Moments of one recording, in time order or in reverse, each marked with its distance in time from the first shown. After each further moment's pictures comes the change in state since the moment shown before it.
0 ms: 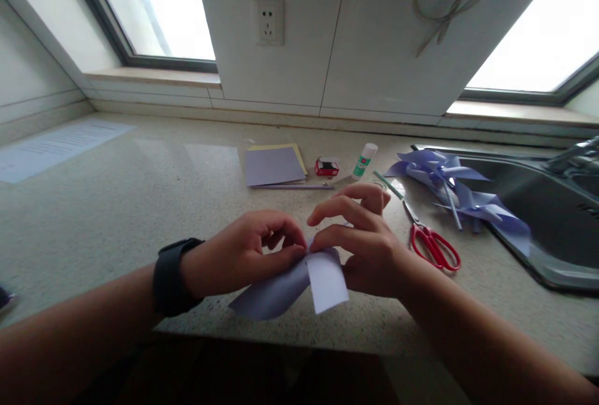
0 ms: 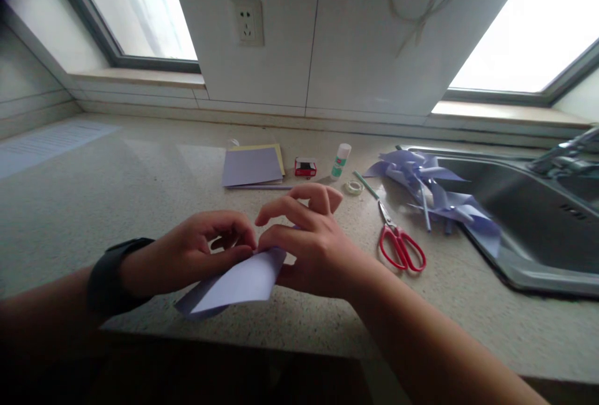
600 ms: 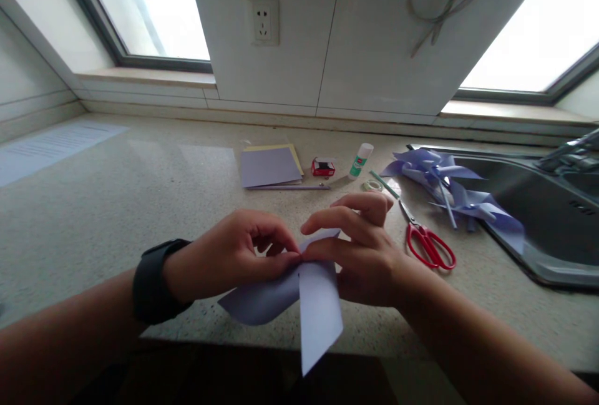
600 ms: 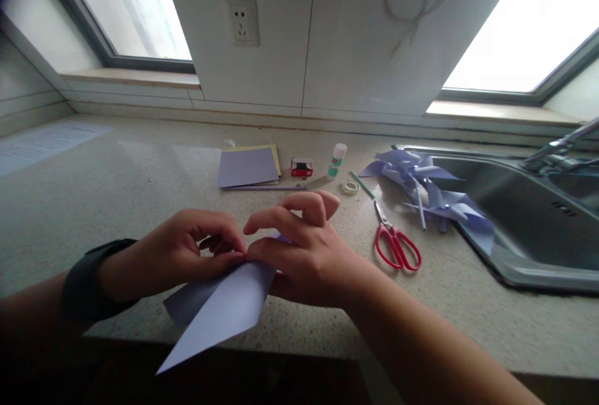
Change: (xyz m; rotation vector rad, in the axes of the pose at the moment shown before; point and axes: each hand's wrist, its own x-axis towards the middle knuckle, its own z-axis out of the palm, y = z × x) left_hand 0.000 0.005 -0.005 -0.054 -0.006 -0.063; right_hand -0.002 -0.007 -0.004 -0.096 0.000 -0.079
